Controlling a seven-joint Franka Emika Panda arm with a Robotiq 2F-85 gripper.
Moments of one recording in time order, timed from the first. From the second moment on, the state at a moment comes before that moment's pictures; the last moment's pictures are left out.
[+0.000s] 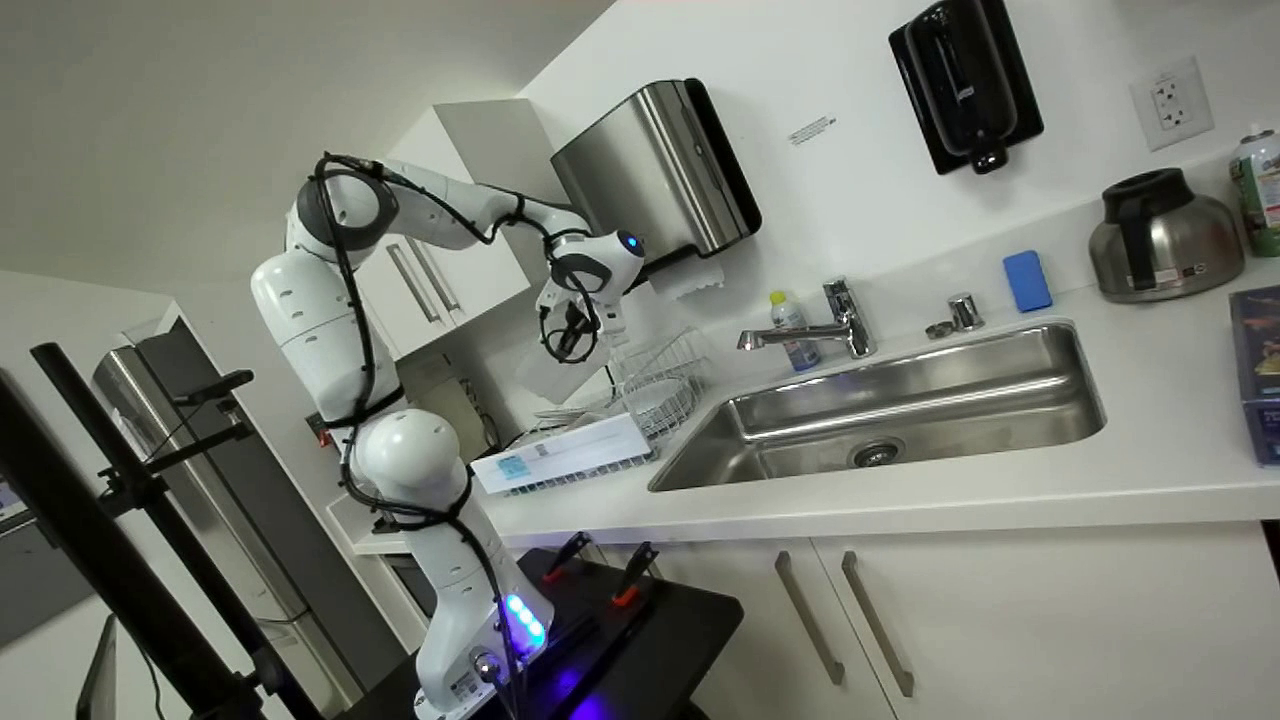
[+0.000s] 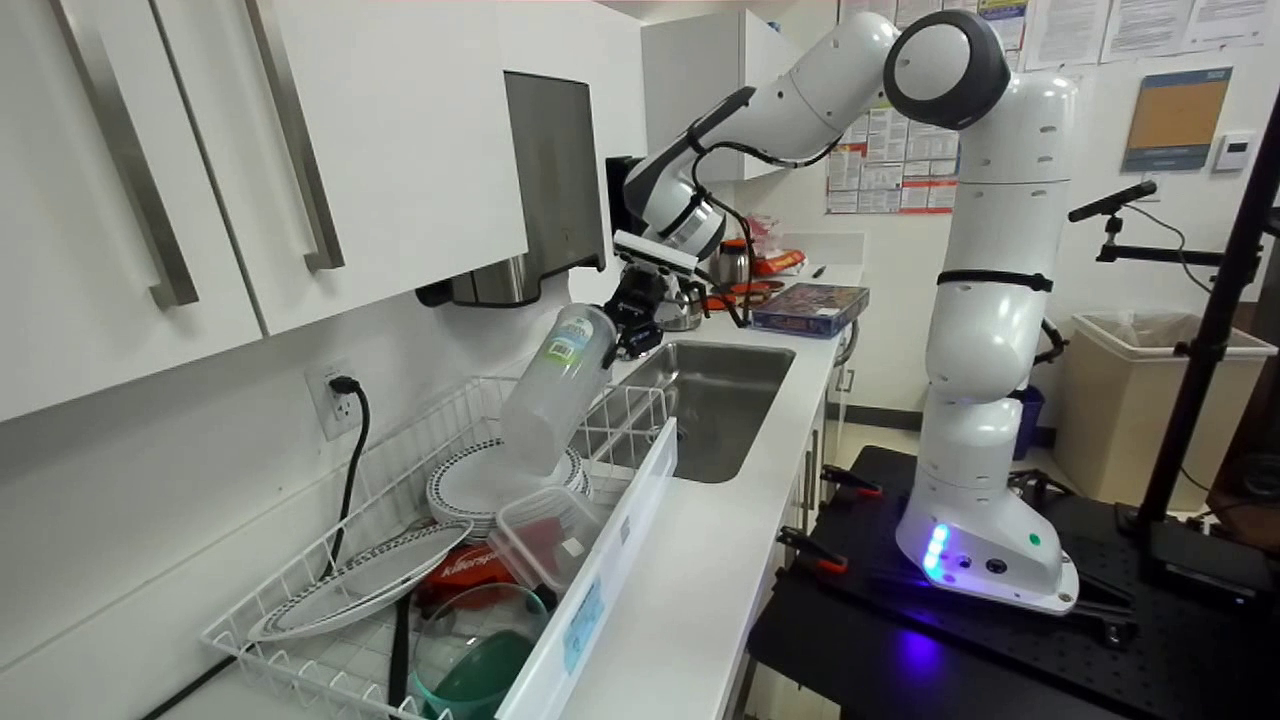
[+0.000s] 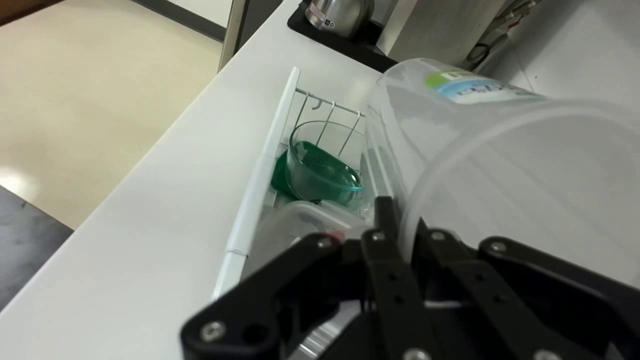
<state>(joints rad) -0.03 -0.01 0.01 -2.26 1.09 1.70 0.44</state>
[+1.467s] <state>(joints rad) 0.08 0.21 0.06 -2.16 1.10 1.85 0.44</state>
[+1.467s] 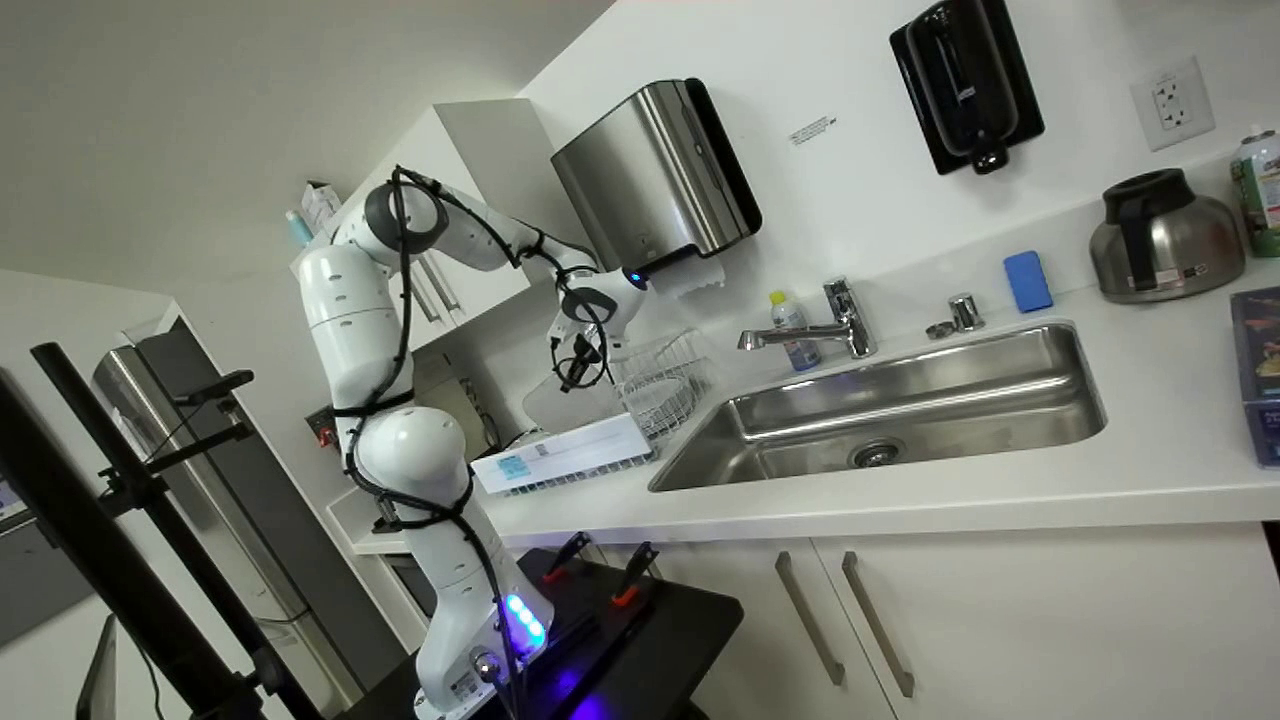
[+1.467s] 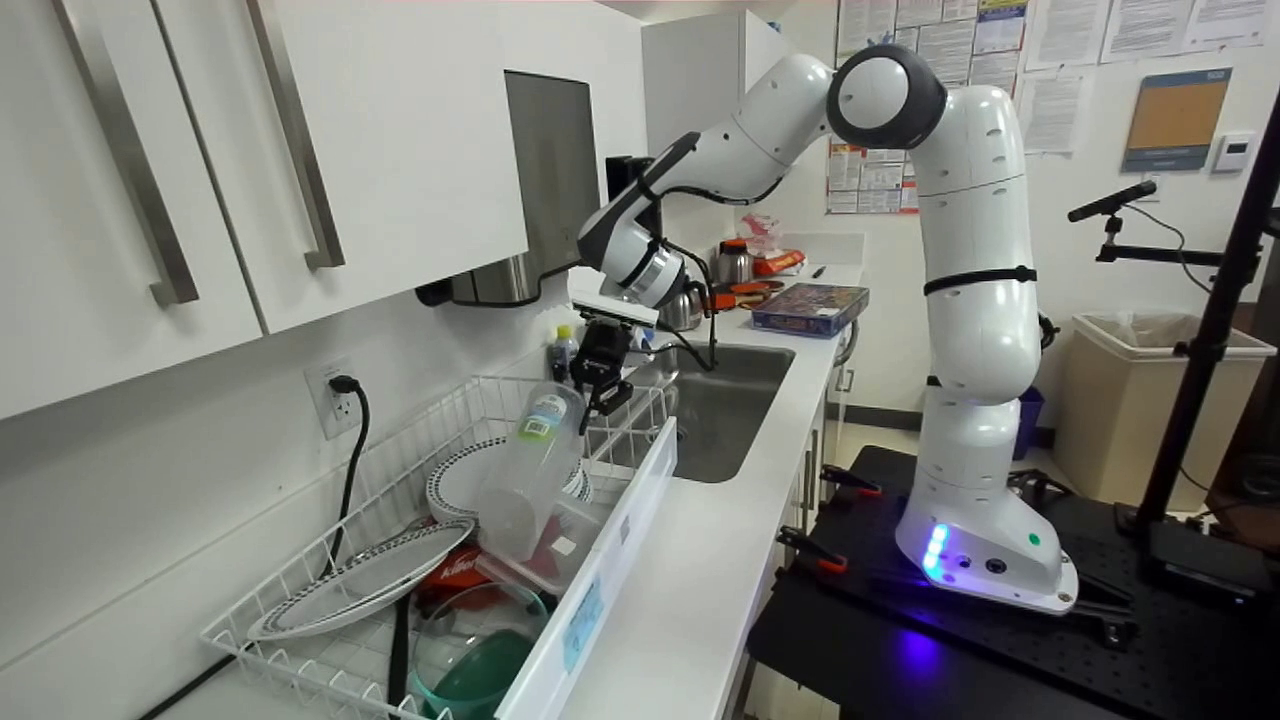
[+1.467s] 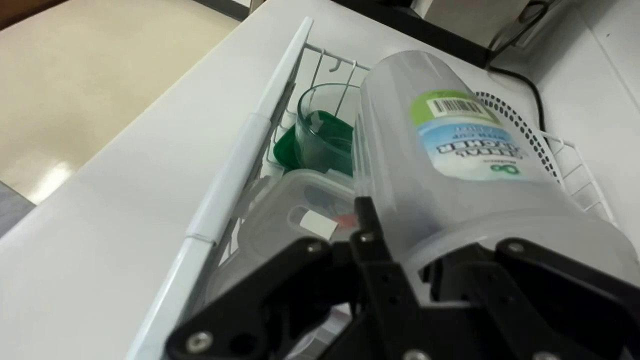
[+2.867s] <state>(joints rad) 0.04 -0.17 0.01 -2.17 0.71 1.82 0.74</state>
